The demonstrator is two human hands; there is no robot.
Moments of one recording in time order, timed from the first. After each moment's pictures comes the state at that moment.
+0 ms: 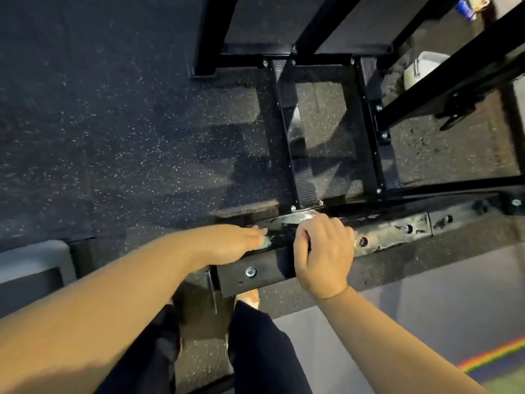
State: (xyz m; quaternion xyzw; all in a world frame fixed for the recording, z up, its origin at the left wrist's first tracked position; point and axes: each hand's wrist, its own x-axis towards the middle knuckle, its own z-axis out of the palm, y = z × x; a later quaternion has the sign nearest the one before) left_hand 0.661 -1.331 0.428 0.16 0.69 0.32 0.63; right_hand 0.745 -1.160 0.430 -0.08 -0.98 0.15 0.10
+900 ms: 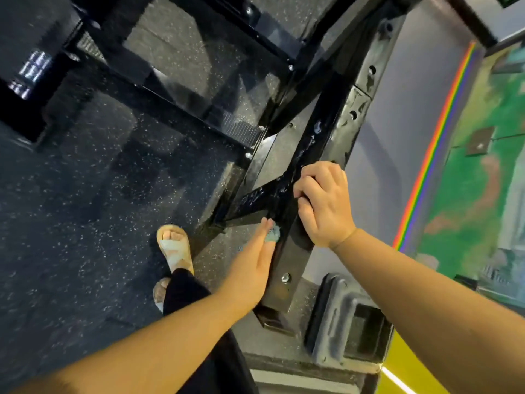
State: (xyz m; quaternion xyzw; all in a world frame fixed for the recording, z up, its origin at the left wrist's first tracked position) left_hand 0.648 -1.318 0.421 0.25 0.62 0.31 0.67; right_hand 0.751 -1.173 0.432 -0.30 -0.93 0.14 0.13
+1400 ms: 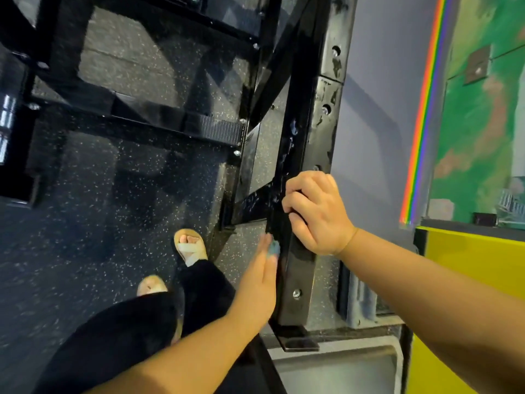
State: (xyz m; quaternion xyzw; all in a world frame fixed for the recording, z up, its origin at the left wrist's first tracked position) left_hand 0.636 -1.296 0.426 0.24 0.60 0.26 0.72; right_hand 0.755 -1.170 0.435 -0.34 -0.92 0.16 0.12
